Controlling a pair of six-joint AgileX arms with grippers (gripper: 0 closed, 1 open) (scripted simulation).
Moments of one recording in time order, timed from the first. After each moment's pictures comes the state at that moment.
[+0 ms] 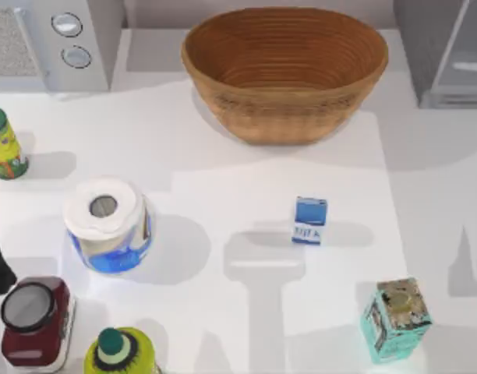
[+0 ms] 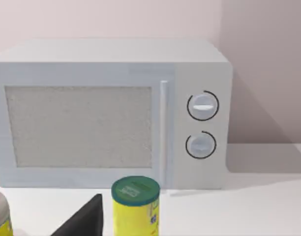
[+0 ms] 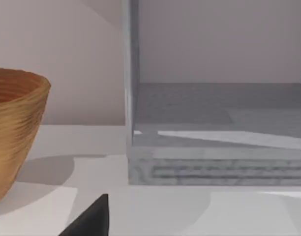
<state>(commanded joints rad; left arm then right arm) 0.00 0.00 0.00 0.00 0.00 0.00 0.00 0.00 0.00 0.00 0.00 0.00</state>
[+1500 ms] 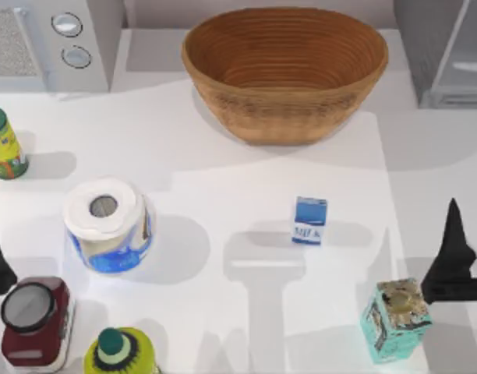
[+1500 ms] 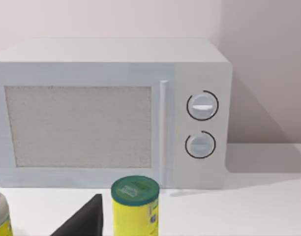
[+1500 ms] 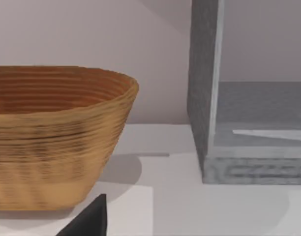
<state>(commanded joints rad) 0.00 0.00 0.00 0.00 0.00 0.00 0.92 0.77 0.02 0.73 0.93 0.02</state>
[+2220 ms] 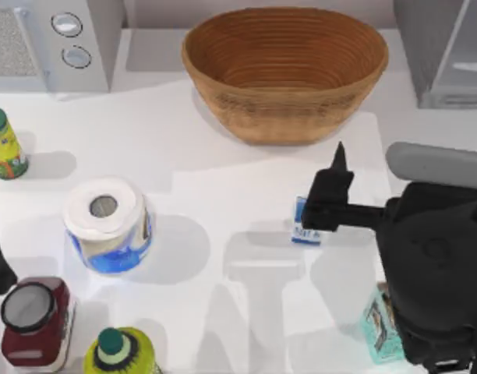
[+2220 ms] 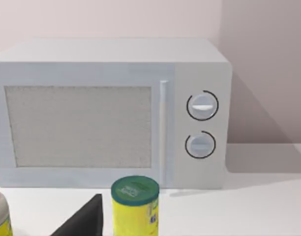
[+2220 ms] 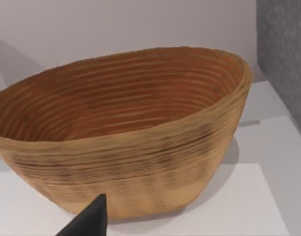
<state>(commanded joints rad) 0.00 0.00 0.00 0.00 0.00 0.00 1.01 1.29 0.52 0.45 0.99 0.45</state>
